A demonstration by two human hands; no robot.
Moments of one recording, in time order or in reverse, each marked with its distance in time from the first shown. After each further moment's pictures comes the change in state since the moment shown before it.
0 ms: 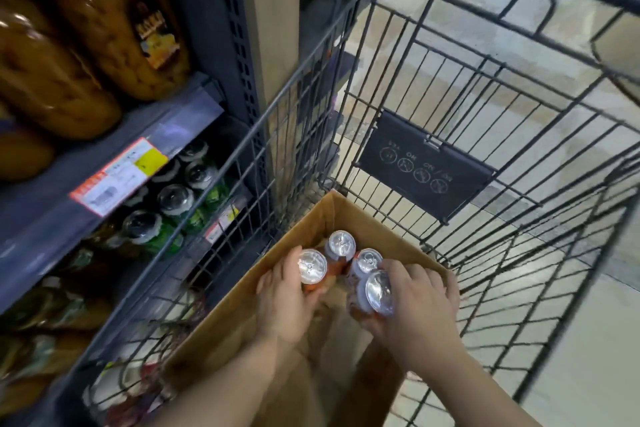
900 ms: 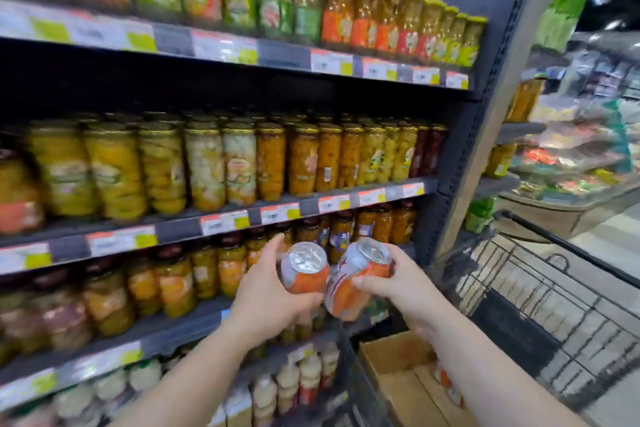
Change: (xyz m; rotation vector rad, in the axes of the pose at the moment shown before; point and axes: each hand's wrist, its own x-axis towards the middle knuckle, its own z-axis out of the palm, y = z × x) left_hand -0.465 0.008 -0.463 -0.462 0.619 0.047; right_hand -0.397 -0.212 -0.221 1.042 -0.245 -0.779
